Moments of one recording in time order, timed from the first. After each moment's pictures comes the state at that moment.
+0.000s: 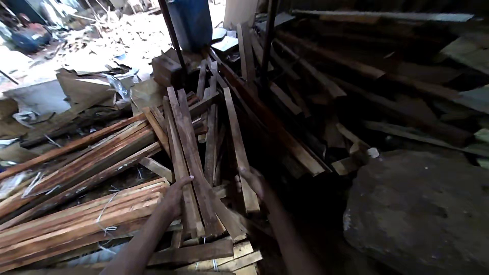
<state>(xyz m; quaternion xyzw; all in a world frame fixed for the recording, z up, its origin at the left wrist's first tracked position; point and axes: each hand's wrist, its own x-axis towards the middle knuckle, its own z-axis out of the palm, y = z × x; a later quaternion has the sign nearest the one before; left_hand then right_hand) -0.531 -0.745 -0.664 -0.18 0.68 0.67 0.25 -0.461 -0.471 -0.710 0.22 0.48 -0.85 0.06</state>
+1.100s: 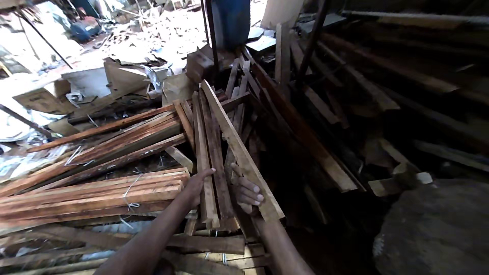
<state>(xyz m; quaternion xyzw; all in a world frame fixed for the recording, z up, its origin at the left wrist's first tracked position) -0.529 -0.749 -0.665 -0.17 0.65 0.69 0.26 -0.470 -0.552 -0.707 -0.25 -0.21 -0.91 0.26</state>
